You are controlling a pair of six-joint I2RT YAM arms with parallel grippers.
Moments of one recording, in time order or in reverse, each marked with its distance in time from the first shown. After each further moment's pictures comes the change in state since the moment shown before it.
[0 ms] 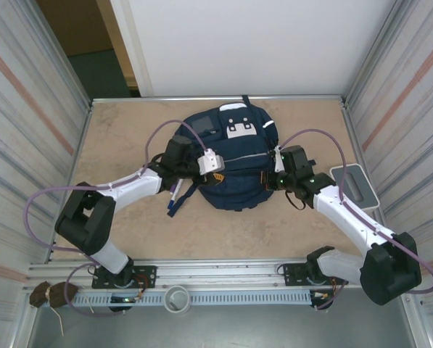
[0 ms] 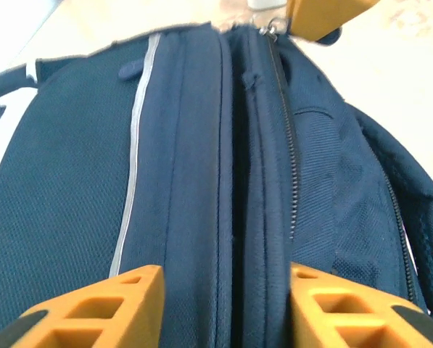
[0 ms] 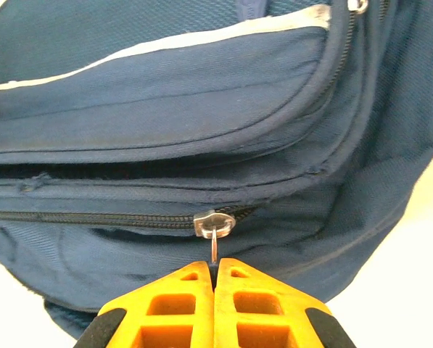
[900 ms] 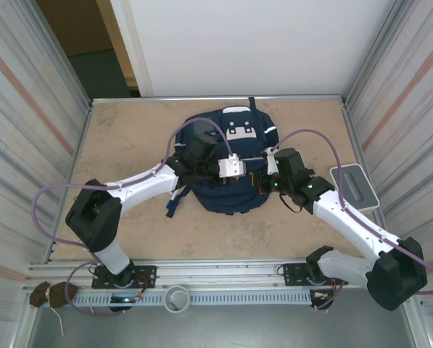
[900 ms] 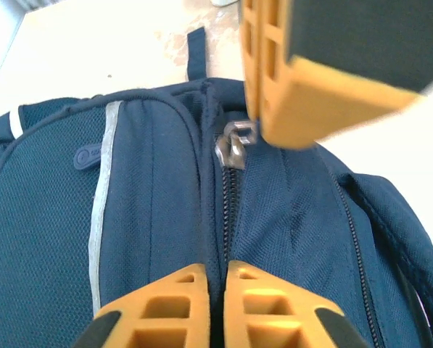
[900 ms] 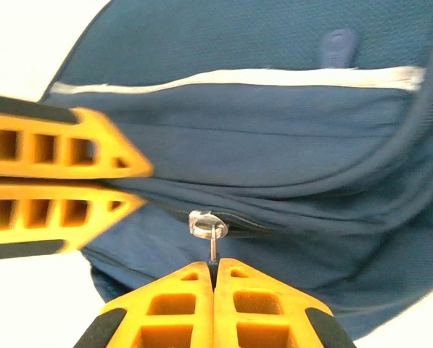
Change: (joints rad) left arm -0.153 0.074 0.206 -0.181 -0.133 0.098; right arm 0.071 -0.044 0.004 0.021 -0.012 -0.003
